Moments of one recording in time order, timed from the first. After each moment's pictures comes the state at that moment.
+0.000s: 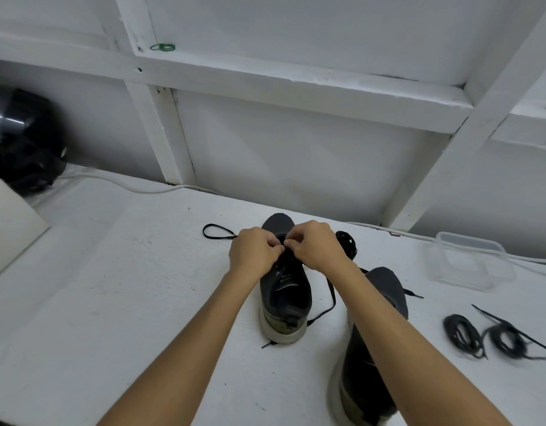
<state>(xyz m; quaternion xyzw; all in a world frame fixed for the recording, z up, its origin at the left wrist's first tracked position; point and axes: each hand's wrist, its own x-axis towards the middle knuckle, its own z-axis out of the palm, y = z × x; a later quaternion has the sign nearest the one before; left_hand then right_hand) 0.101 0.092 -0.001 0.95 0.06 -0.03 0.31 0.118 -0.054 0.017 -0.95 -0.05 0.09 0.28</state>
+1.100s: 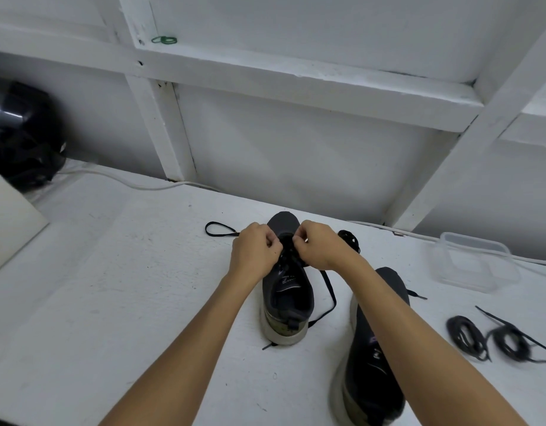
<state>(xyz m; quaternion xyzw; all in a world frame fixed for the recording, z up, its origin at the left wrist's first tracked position) 0.103 0.094 -0.014 0.94 0.04 0.03 0.33 0.126 -0.064 0.016 -0.95 -0.08 0.14 0.27</state>
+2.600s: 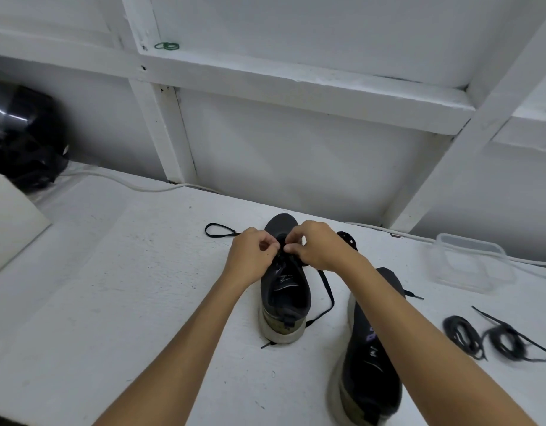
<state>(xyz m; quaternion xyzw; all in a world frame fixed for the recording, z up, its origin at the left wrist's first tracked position) 0.094 0.105 -0.018 0.91 0.02 0.02 0.41 0.120 -0.065 0.030 -0.95 -0.13 0.14 0.25</state>
